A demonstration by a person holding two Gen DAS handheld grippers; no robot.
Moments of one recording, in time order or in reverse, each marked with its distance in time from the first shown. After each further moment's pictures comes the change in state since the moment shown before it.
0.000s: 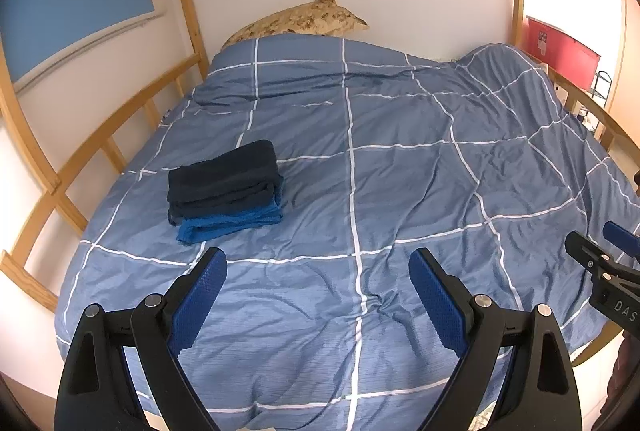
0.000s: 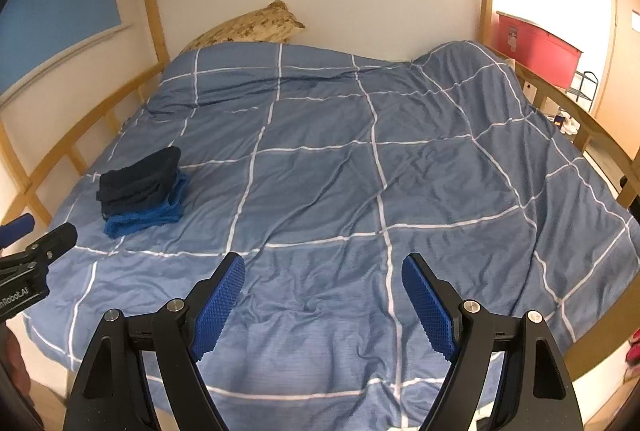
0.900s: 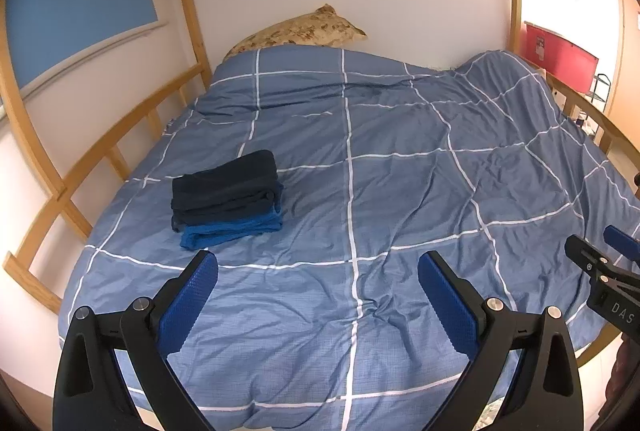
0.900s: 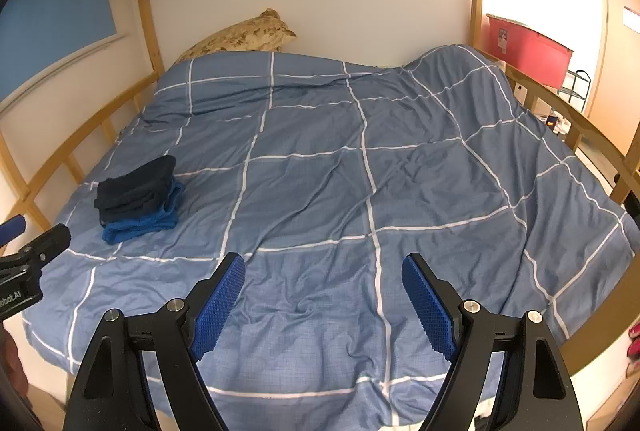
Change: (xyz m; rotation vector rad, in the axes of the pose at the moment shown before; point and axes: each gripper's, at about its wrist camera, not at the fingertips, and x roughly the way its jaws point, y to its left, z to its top) left arm -0.016 -0.008 0.003 -0.003 -0.028 0.008; right arm -0.012 -0.012 -0.001 0.020 -0.019 -0.011
